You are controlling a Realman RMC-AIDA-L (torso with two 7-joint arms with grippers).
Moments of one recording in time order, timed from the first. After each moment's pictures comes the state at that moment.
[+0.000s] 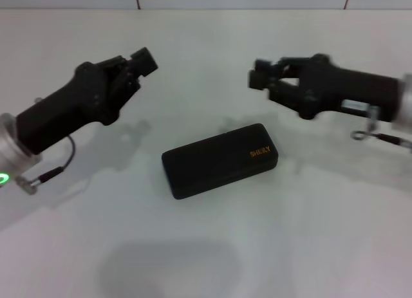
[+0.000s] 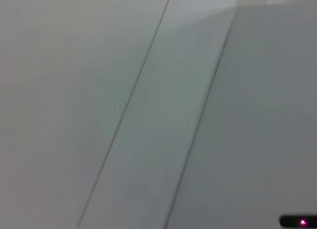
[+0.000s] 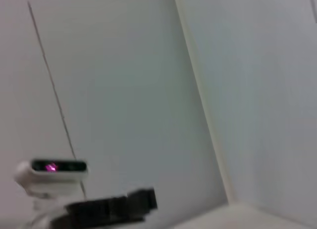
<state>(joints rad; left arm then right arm) -0.39 -2.03 0.85 0.30 1.30 1.77 -1.11 0.53 2.01 -1.50 -0.72 -1.11 -1.28 1.37</state>
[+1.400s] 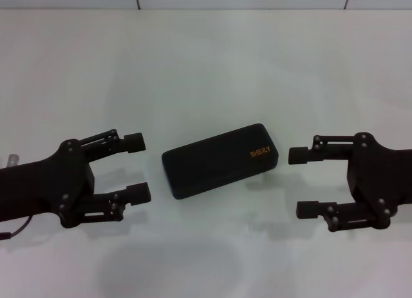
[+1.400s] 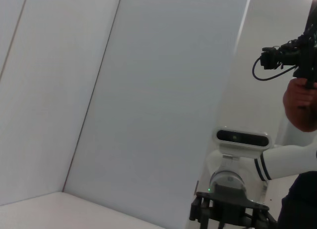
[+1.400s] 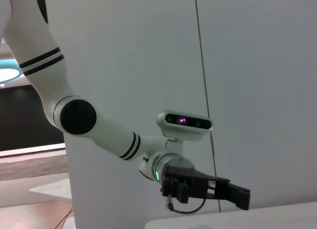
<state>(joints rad) -0.28 -1.97 0.86 0.52 1.61 1.97 -1.19 0.53 1.98 -1.17 -0.57 -1.52 -1.84 1.12</state>
